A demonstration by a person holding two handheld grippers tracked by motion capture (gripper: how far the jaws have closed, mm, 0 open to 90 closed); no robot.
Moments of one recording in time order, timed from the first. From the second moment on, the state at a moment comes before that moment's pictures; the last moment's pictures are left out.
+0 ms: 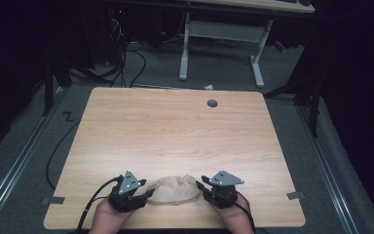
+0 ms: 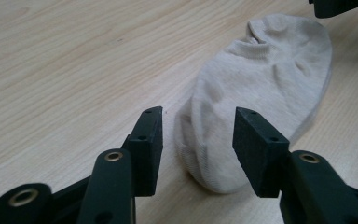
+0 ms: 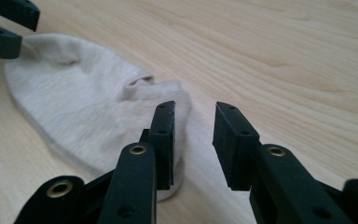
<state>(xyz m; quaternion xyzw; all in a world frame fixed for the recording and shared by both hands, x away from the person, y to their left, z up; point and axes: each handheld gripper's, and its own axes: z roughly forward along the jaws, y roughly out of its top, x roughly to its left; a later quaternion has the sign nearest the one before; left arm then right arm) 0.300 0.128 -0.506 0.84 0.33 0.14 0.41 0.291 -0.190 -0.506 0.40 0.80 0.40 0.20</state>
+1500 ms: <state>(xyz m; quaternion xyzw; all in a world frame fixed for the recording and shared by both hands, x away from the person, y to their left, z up) 0.346 0.184 -0.511 0.80 0.41 0.20 0.39 0.334 -0.241 -0.522 0.49 0.76 0.36 0.25</state>
